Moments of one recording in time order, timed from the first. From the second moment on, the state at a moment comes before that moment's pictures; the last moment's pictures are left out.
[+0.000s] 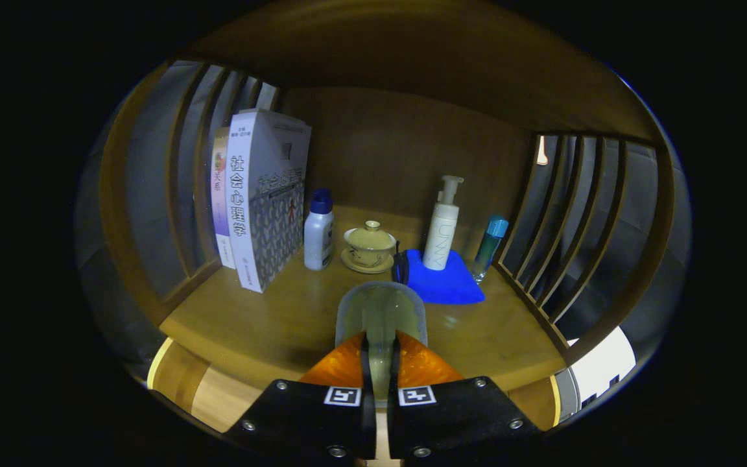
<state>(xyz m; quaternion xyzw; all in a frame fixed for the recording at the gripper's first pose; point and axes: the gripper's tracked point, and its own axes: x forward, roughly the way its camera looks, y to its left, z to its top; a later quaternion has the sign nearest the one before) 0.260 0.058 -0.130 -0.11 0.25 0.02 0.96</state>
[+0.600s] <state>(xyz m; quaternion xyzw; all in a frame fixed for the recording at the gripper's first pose) 0.304 0.036 -0.141 -0.07 0.25 0.02 0.97</state>
